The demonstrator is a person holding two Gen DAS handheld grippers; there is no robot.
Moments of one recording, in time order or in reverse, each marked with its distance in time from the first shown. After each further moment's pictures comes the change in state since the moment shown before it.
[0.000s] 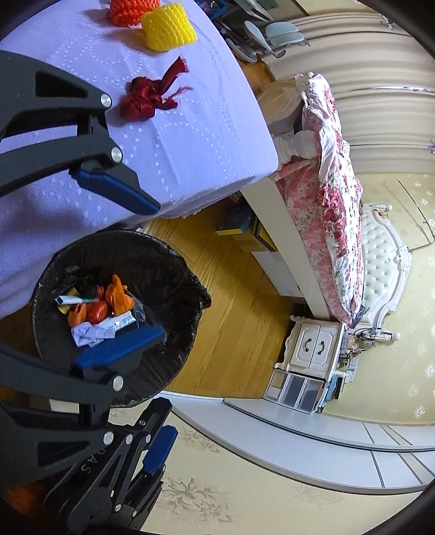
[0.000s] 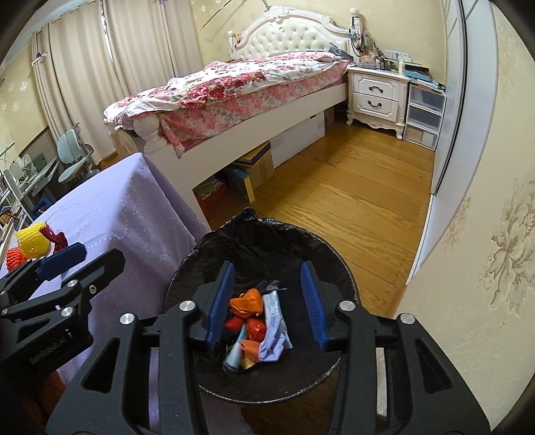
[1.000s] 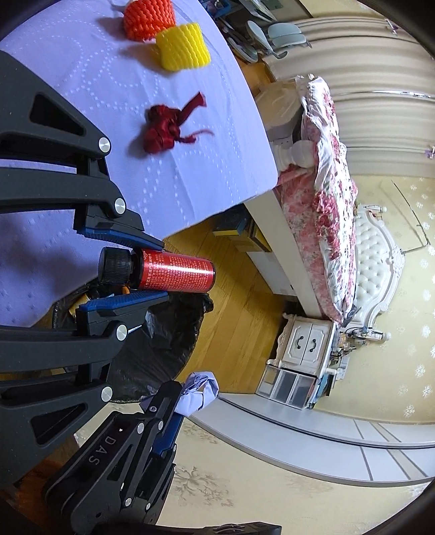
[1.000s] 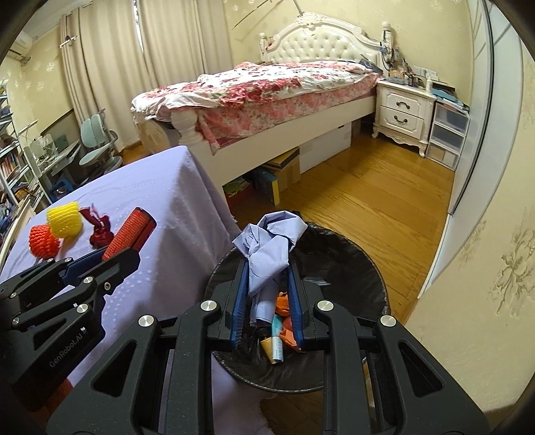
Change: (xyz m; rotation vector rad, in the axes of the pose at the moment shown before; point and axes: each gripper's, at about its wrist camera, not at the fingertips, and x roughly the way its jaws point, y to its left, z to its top) left arm -0.027 0.021 -0.013 -0.012 -0.027 -0.030; right arm -0.023 0.040 -0.005 -0.094 -0.010 0.073
